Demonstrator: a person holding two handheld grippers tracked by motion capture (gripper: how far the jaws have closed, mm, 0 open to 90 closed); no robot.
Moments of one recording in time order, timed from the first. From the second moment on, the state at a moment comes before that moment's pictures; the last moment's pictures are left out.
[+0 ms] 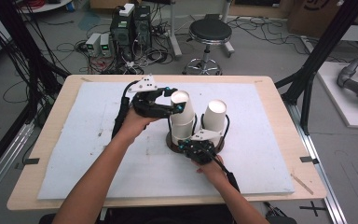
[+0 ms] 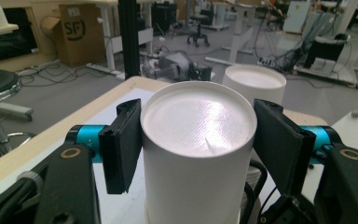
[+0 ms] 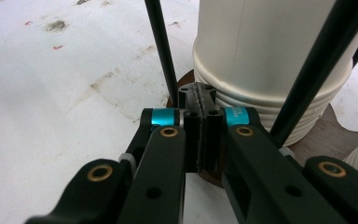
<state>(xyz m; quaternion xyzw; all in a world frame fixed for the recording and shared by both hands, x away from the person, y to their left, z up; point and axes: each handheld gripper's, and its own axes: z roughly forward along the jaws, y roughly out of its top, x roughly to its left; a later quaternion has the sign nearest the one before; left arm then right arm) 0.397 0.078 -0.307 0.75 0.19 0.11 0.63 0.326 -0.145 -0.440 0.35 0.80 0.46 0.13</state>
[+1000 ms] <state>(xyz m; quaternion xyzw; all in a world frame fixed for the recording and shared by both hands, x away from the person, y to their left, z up) 0.349 0.157 -0.274 0.74 0.19 0.13 0.63 0.313 -0.179 -0.408 0.27 0.81 0.51 0.05</state>
